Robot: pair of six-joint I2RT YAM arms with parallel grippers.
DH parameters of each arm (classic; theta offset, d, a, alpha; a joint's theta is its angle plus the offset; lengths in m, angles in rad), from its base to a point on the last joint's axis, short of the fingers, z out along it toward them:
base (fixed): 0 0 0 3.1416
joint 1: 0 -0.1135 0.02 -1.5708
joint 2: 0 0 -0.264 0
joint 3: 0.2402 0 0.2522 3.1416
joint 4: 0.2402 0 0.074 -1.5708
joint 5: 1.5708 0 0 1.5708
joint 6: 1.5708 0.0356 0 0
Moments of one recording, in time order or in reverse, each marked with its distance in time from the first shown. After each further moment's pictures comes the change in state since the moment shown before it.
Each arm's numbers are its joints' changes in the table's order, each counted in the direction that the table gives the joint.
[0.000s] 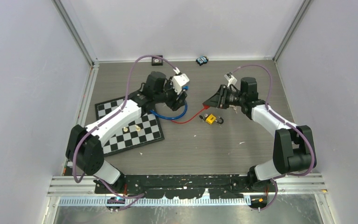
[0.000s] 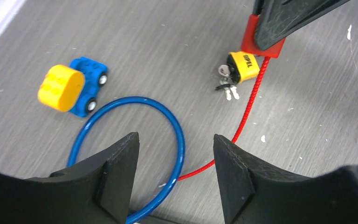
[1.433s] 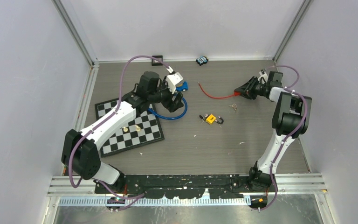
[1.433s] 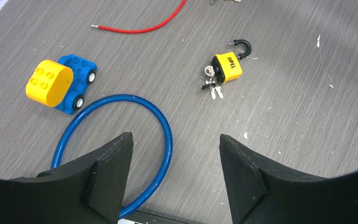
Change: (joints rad) left arm -0.062 0.072 -0.034 -0.006 0.104 -0.058; right arm 0.423 -0.522 0.399 0.146 0.061 -0.021
